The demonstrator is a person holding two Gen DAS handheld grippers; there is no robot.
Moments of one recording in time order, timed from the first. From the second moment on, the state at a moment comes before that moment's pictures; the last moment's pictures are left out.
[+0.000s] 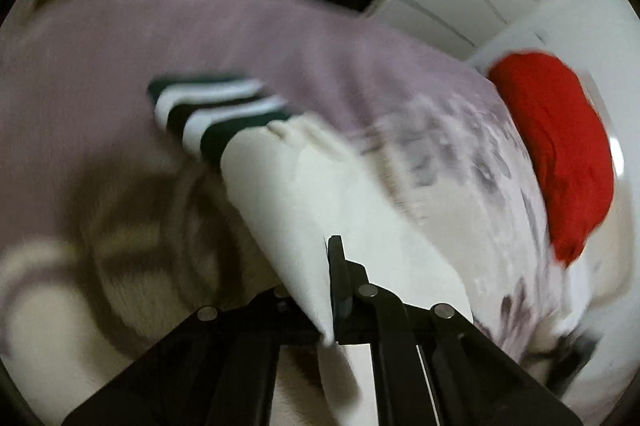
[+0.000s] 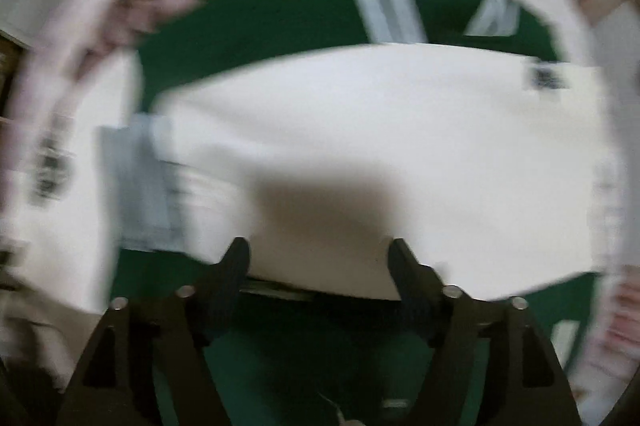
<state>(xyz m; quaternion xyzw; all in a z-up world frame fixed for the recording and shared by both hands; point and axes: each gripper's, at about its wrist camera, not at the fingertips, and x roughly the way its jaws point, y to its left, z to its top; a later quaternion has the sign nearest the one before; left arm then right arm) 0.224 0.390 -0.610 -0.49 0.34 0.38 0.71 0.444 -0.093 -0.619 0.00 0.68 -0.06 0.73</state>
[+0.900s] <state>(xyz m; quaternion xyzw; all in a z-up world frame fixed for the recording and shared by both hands) 0.441 -0.194 -0.414 -0.12 0.45 -0.06 0.88 0.375 -0.416 -0.590 0.18 0.66 -0.12 0.72</state>
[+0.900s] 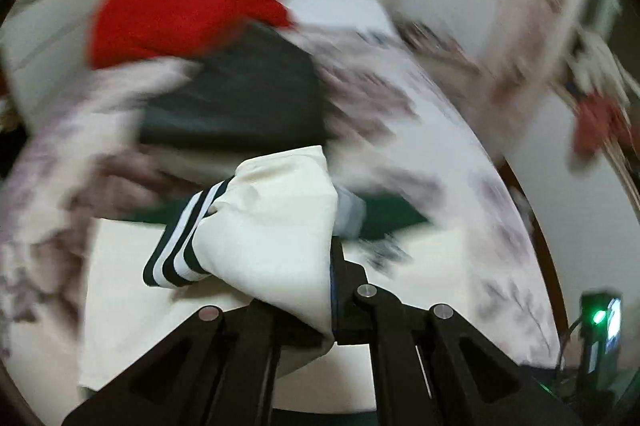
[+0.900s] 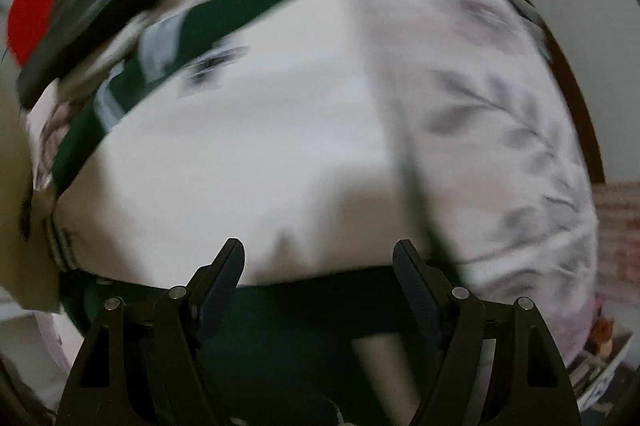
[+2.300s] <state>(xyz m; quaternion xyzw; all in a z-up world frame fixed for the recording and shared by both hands) 0.324 -0.050 -0.548 0.00 0.61 0.22 0.76 0.442 -0.406 -0.599 -0.04 0.72 -0.17 0.67</state>
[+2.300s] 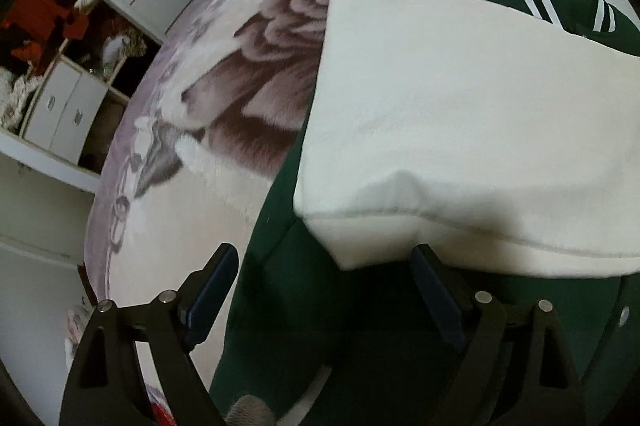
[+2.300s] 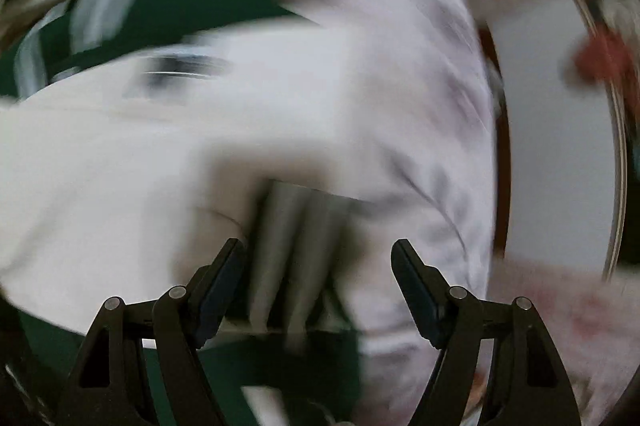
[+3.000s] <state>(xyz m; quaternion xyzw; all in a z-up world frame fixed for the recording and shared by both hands) 0.127 -0.163 -0.559 -0.29 0.70 0.10 0.65 0.249 -0.487 -0.639 0.26 0.76 -0.03 0.60</state>
